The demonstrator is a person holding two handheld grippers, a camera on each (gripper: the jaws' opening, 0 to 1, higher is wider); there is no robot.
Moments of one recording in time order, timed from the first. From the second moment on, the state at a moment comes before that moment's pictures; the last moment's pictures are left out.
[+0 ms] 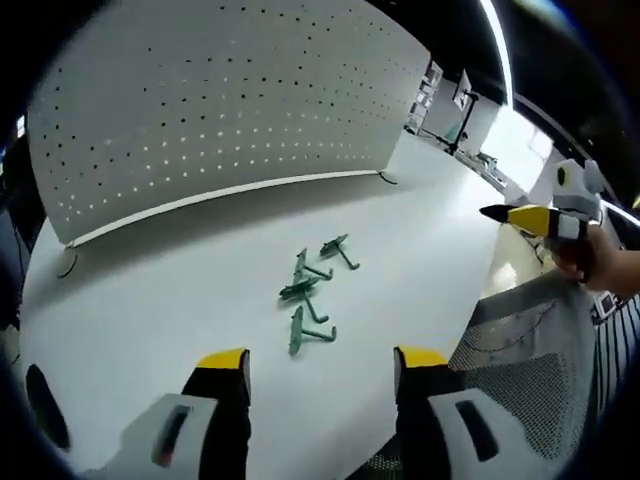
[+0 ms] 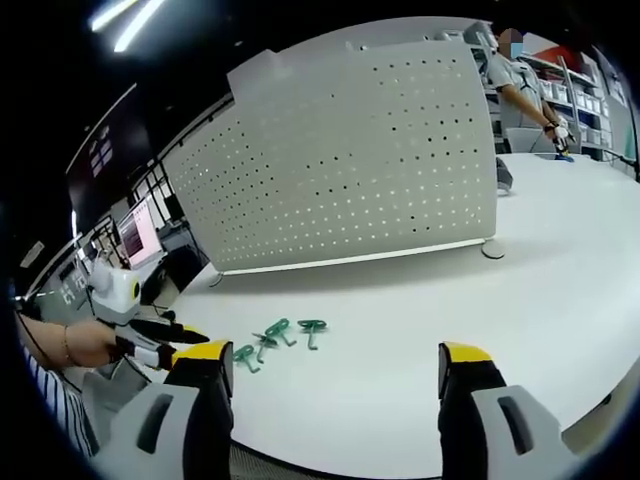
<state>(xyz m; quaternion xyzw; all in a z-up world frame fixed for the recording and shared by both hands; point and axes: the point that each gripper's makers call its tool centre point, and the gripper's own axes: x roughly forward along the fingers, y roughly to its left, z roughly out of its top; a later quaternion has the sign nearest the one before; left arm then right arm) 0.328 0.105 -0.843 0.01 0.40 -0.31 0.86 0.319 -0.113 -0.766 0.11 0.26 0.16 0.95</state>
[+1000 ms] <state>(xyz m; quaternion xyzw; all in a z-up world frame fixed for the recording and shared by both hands) 0.349 0.101 -0.889 0.05 0.46 -0.32 0.83 0.322 -0.119 -0.770 0.13 0.27 0.14 0.94</state>
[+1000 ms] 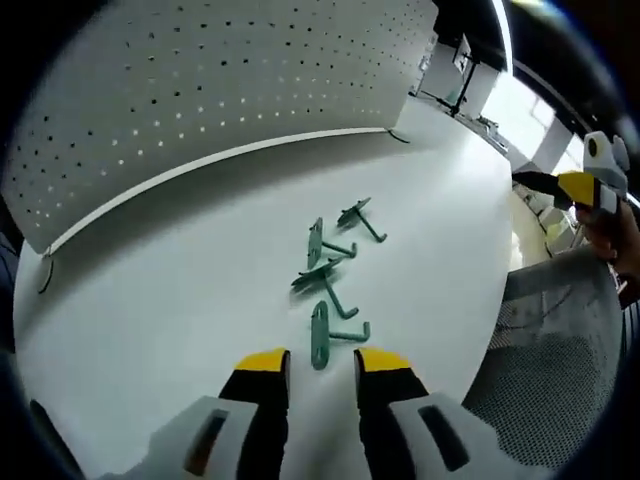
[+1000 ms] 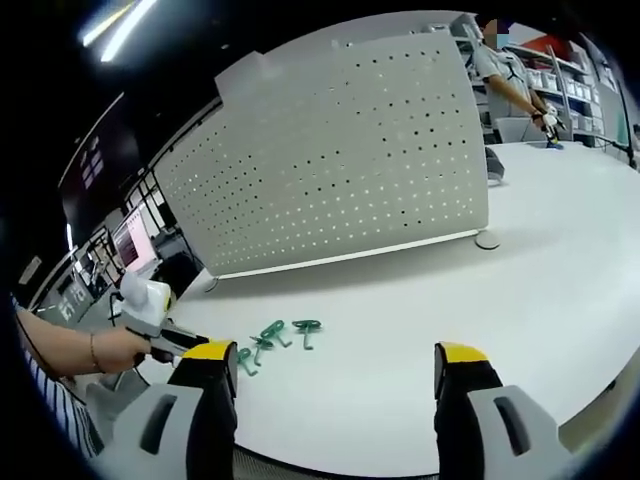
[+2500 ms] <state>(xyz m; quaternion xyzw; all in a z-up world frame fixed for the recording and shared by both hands) 0.374 0.102 -0.862 0.07 0.44 -0.32 0.83 0.321 -0.119 -0.775 0.13 0.28 0.14 0.94</state>
